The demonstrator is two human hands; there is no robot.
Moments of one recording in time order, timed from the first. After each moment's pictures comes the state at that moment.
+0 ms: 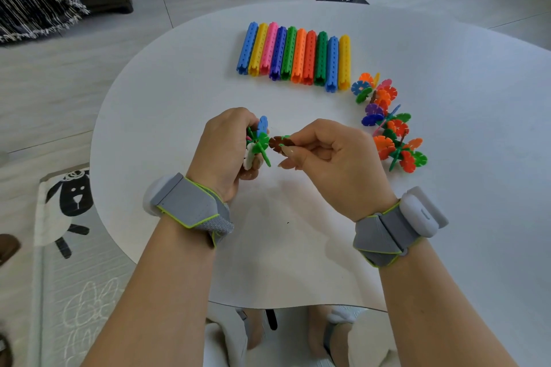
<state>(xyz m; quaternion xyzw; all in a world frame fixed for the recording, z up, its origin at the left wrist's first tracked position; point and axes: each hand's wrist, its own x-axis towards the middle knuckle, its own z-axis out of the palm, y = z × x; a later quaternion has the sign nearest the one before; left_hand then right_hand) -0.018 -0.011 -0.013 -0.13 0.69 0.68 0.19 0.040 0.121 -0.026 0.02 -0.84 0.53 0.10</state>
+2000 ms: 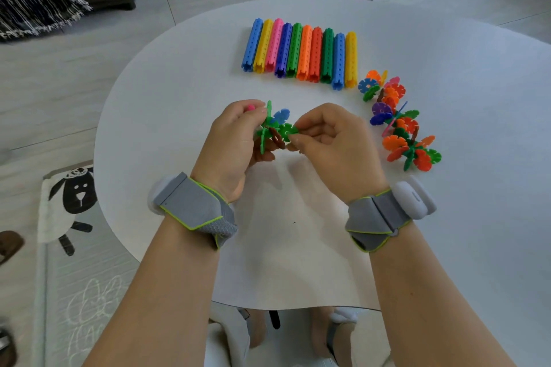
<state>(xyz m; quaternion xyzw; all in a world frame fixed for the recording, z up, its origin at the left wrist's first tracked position) -0.020 -0.013 -0.023 -0.06 0.66 0.73 0.15 0.020 0.117 -0.033 -0.09 -0.83 0.55 0.08</state>
